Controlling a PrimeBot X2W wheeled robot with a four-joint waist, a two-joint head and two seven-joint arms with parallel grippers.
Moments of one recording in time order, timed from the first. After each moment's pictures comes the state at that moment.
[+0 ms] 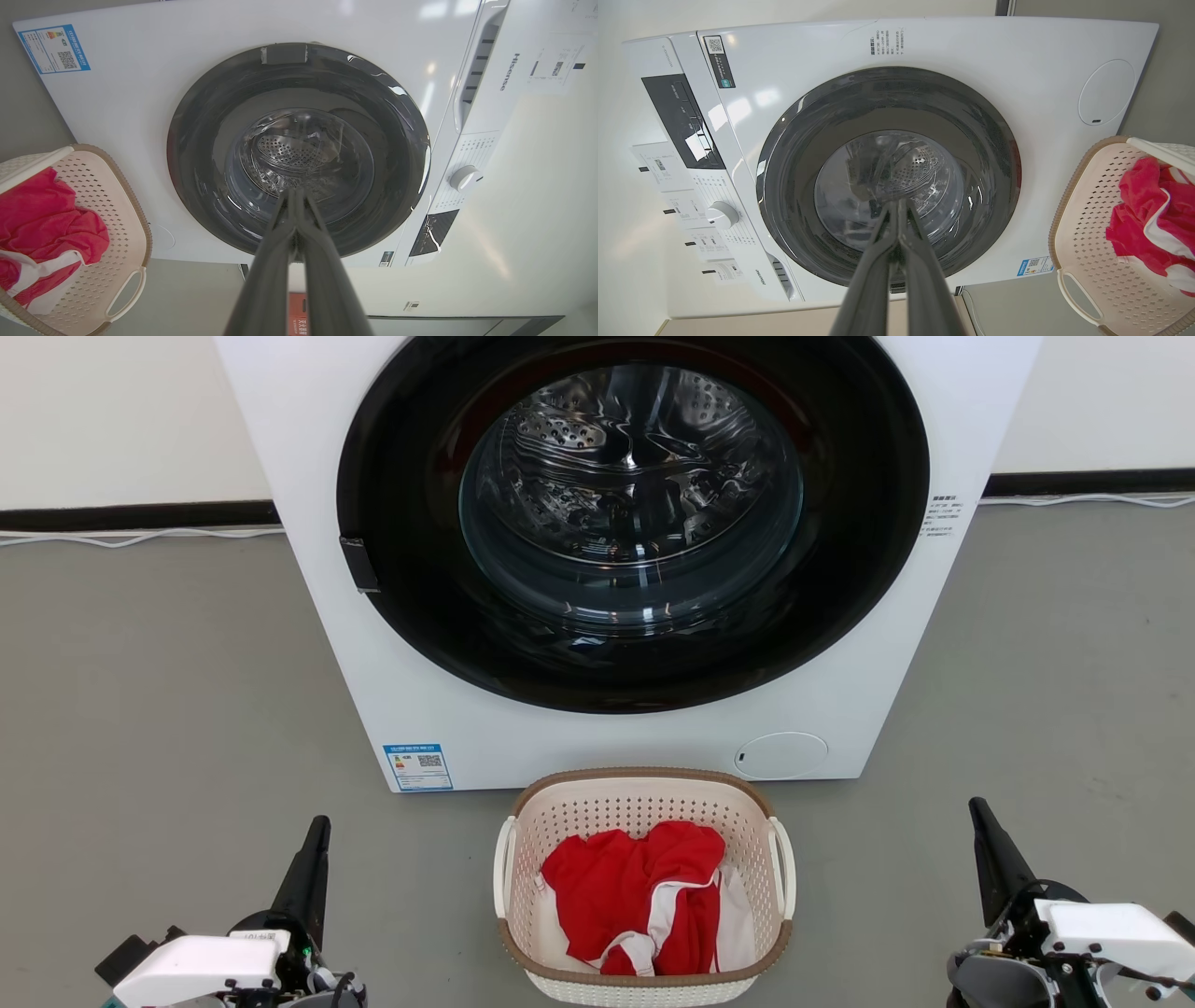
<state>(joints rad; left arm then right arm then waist) -0.05 0.04 0.08 0.27 -1.60 -0.12 0.11 -0.07 -0.05 -0.13 0.27 1.60 0.12 0.11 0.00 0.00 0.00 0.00</state>
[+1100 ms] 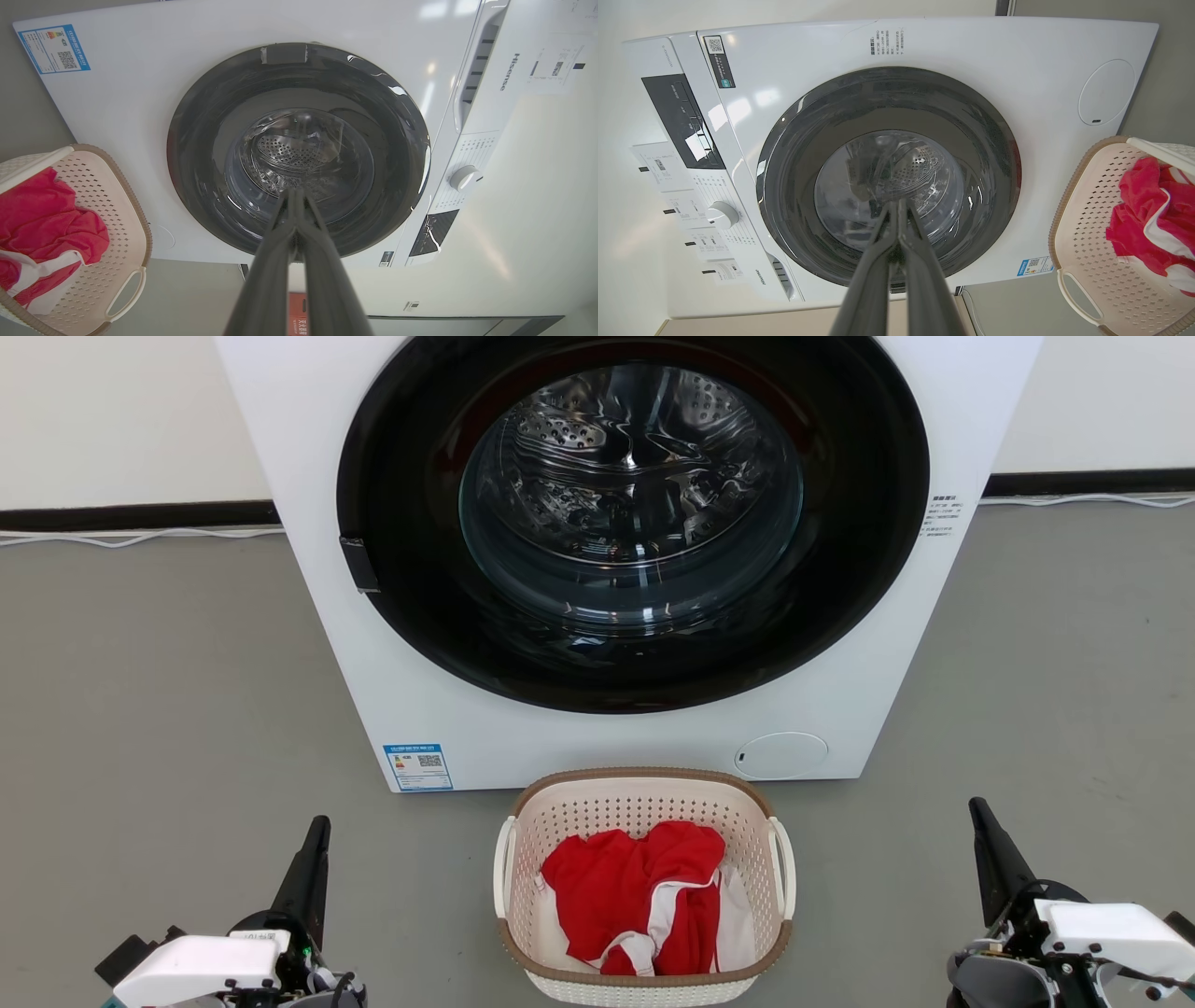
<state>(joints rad) -0.05 0.04 0.08 0.27 -1.60 -0.12 0.11 -0.07 -0.05 -0.13 0.27 1.60 0.12 0.11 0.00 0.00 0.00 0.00</state>
